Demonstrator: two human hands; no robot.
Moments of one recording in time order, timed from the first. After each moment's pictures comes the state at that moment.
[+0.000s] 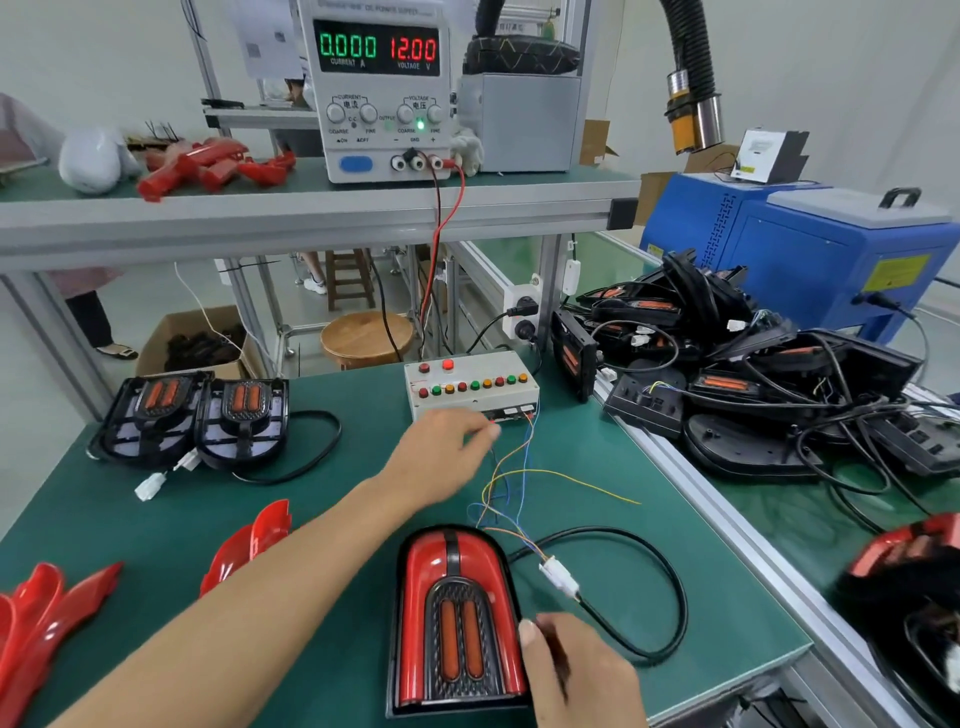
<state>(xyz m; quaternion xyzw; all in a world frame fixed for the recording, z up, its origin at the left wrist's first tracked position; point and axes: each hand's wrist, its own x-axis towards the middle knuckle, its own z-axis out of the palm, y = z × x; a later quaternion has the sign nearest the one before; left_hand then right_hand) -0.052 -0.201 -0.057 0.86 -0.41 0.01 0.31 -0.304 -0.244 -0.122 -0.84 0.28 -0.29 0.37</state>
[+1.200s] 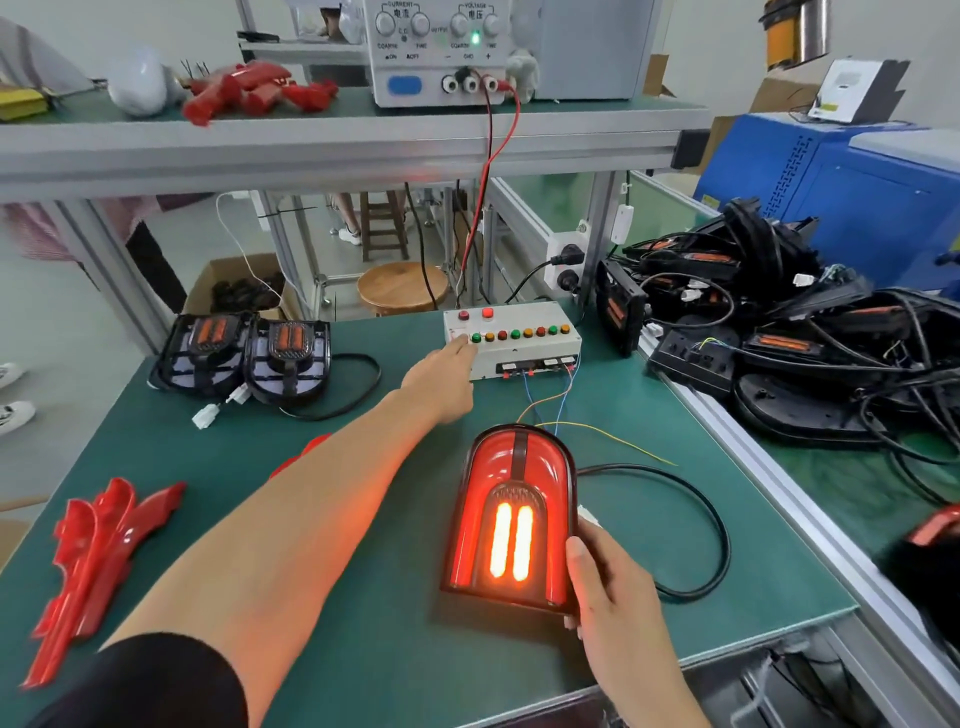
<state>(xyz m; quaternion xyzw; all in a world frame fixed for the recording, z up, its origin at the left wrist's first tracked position) 0.010 -0.193 -0.078 0.93 -0.34 -0.04 0.08 -0.294 -0.258 -0.120 -0.75 0.26 -0.14 0.59</state>
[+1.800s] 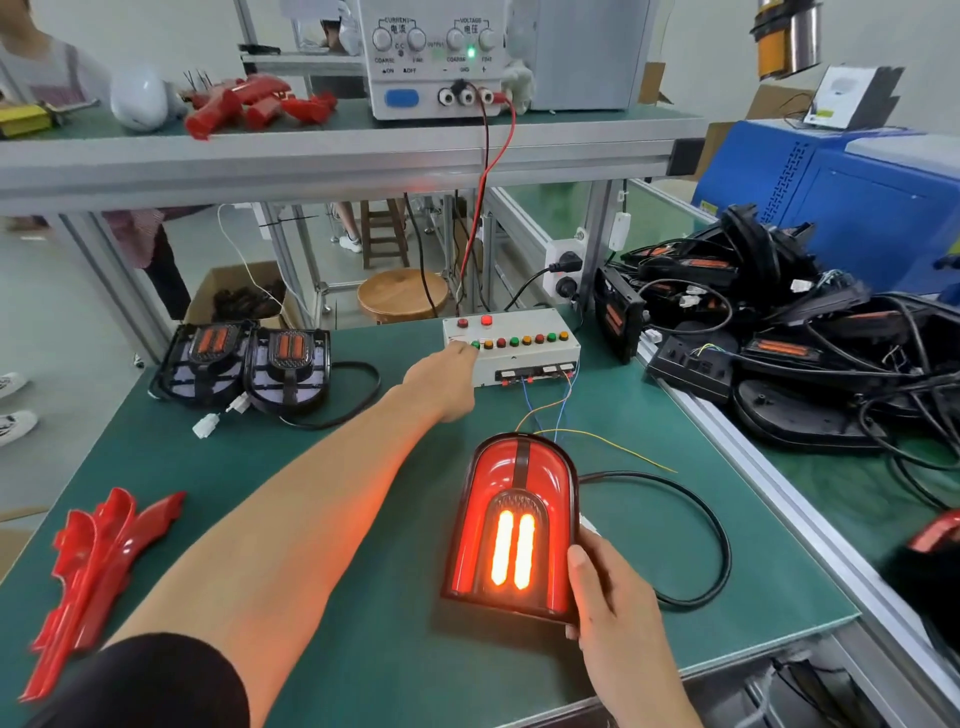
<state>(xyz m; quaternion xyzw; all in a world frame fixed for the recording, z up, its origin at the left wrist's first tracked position) 0.011 -0.199 -0.065 0.94 -0.34 -0.05 0.07 -0.293 -0.260 -0.130 -0.75 0.27 -0.14 0.59</state>
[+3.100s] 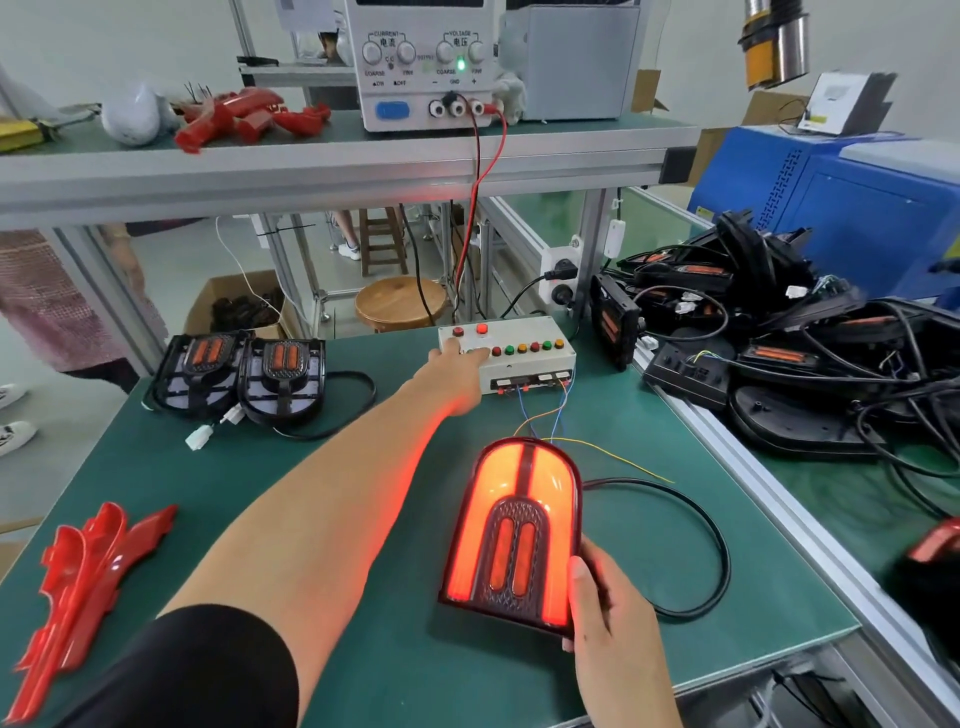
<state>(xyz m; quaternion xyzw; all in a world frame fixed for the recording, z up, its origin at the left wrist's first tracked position) 0.018 -0.222 -0.060 0.95 -0.30 -0.08 0.05 -0.291 -0.256 -0.132 -0.74 0.30 -0.19 0.58</state>
